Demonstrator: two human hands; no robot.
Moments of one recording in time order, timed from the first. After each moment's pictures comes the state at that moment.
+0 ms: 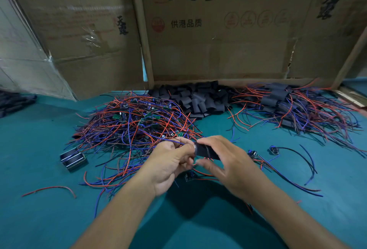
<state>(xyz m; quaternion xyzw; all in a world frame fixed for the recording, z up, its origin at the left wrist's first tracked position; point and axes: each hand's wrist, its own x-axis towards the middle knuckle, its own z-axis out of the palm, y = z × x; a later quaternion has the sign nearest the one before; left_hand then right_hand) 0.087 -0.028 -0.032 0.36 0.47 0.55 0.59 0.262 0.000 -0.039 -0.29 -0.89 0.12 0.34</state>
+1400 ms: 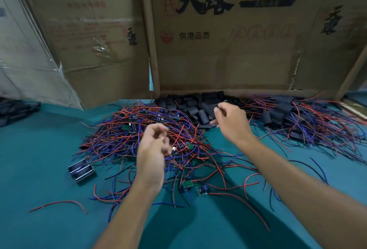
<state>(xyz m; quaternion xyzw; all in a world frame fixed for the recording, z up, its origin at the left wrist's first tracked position) 0.039 -0.020 -0.023 0.40 0.44 0.72 0.36 0.211 0.126 -0.009 -0.49 -0.73 0.22 0.43</state>
